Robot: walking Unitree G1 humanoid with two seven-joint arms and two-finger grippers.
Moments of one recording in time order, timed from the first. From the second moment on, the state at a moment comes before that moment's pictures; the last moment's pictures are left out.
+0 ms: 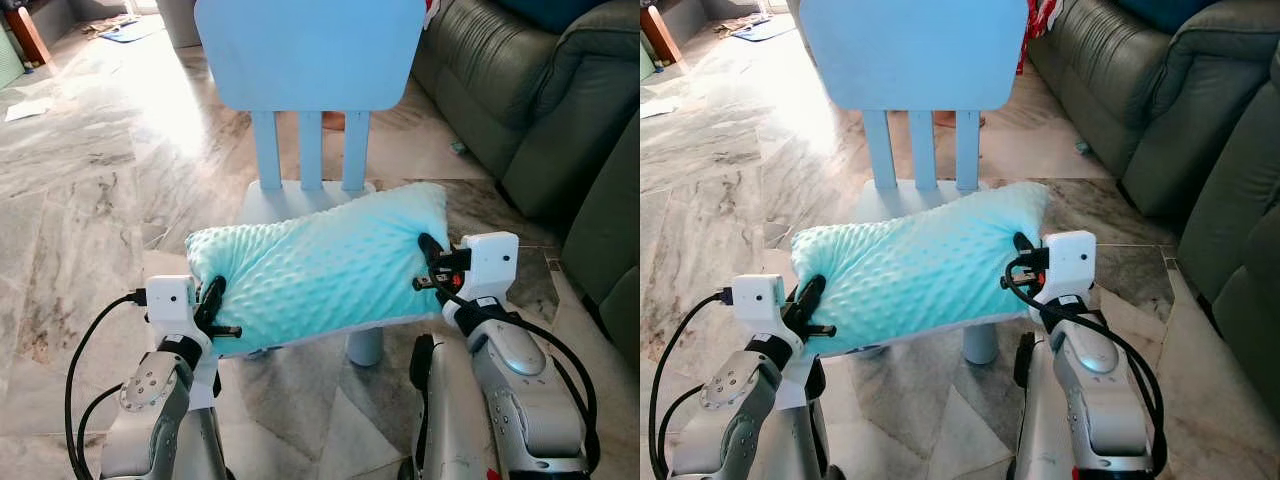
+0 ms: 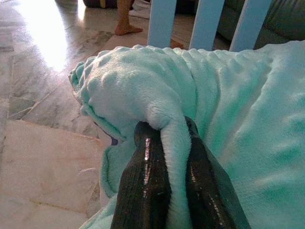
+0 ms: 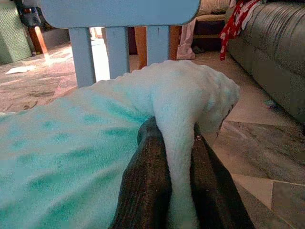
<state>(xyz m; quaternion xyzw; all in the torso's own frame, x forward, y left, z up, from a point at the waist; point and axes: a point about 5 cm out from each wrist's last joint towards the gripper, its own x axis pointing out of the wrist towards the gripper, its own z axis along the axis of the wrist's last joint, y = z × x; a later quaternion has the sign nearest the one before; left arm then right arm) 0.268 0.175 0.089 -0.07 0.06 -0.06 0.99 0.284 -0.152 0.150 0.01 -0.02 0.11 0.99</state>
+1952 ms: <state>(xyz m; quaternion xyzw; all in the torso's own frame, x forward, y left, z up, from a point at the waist) 0.275 0.157 0.089 -0.05 0.06 -0.11 0.99 0.284 -0.156 0.154 0.01 -0.03 0.10 0.99</state>
